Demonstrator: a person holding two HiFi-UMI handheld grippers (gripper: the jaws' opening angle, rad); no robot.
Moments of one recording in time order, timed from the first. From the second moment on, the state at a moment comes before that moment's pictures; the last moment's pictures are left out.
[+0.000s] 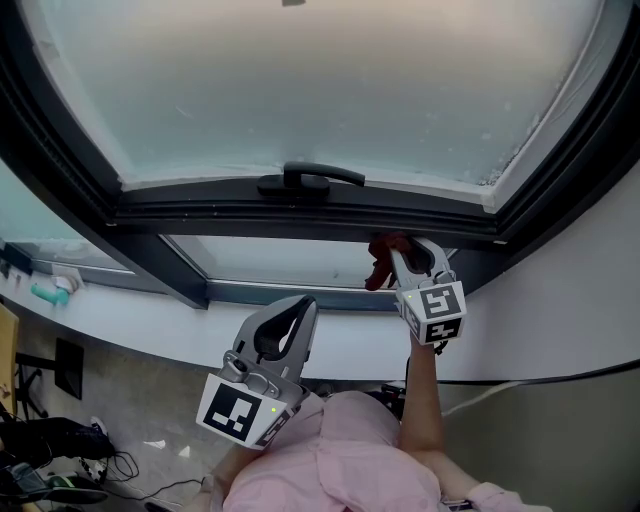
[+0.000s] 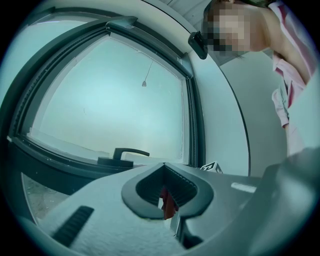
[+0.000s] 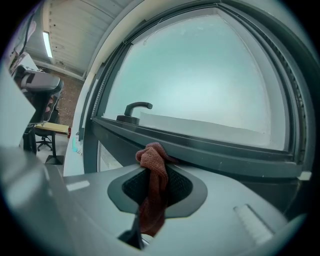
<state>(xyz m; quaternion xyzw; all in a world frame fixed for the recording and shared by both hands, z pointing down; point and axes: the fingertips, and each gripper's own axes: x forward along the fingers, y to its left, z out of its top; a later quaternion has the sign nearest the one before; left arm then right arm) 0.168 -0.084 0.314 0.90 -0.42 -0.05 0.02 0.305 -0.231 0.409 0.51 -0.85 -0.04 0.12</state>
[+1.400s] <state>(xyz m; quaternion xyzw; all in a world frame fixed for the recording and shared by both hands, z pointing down) 0.191 -0.089 0.314 0.91 -0.40 -0.06 0.02 0.395 -0.227 0.411 0.58 -0.80 -0.03 0.12</state>
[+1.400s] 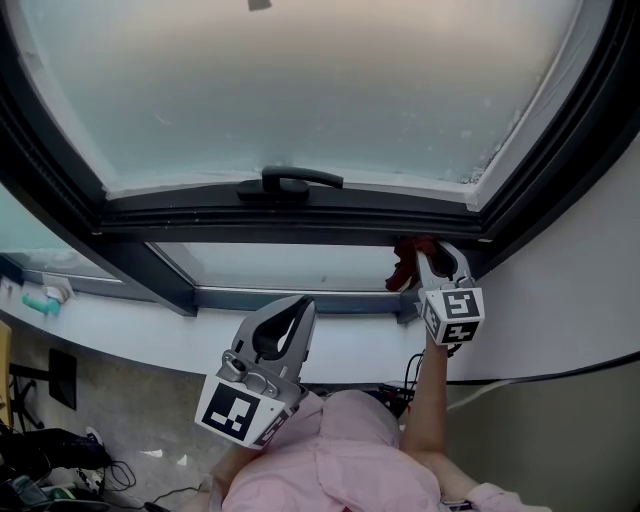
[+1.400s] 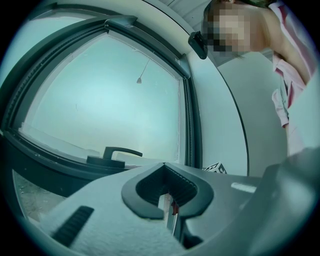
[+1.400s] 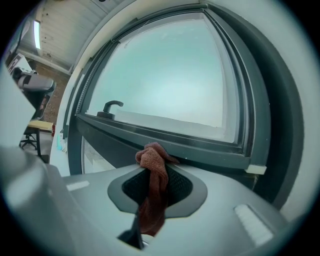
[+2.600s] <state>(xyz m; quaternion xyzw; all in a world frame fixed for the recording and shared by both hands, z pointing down) 0.172 -0.098 0.314 0.90 -0.42 -0.06 0.02 0.504 -0.222 0.414 0.70 -0.71 0.02 0.08</state>
